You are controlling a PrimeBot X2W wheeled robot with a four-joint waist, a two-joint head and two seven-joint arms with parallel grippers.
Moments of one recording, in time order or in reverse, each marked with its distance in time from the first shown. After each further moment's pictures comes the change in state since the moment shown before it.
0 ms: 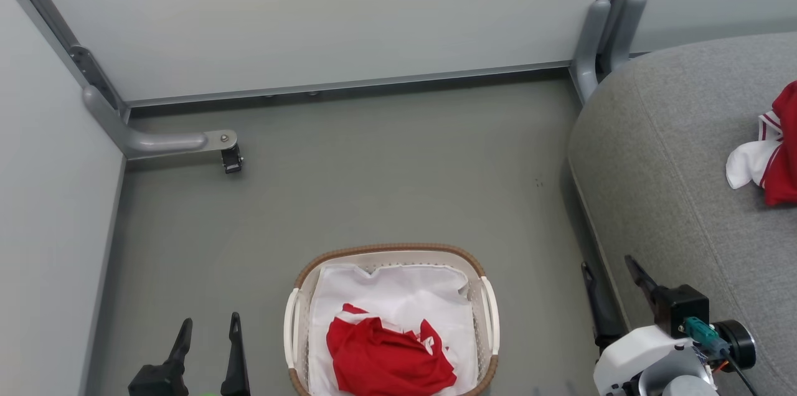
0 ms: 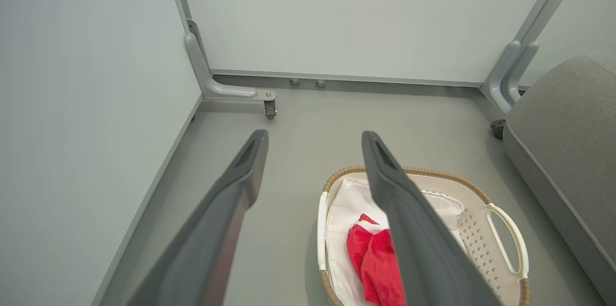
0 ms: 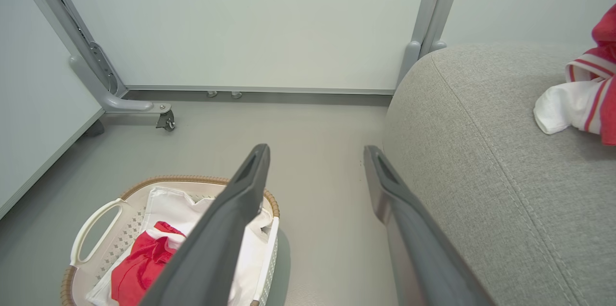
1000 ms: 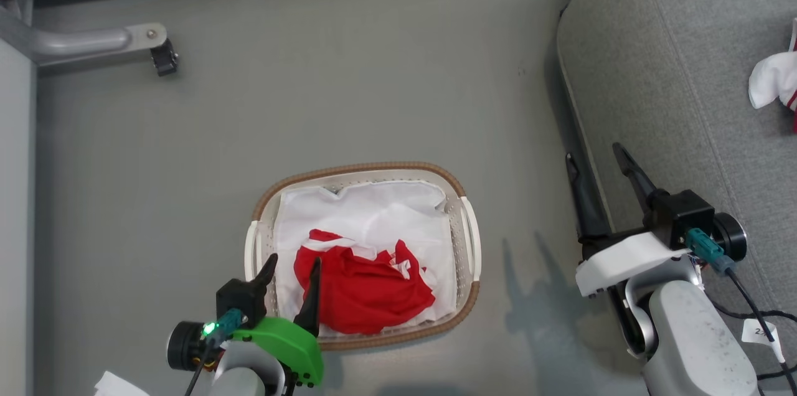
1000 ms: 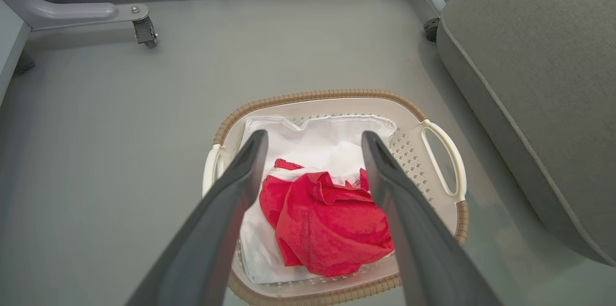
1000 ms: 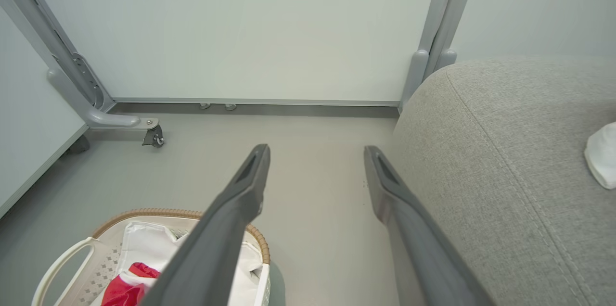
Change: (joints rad) left arm -0.302 -0.001 -0.271 0.294 -0.090 -0.011 0.000; right arm -0.202 0.000 0.035 -0.092 0.013 0.000 0.000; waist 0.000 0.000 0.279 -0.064
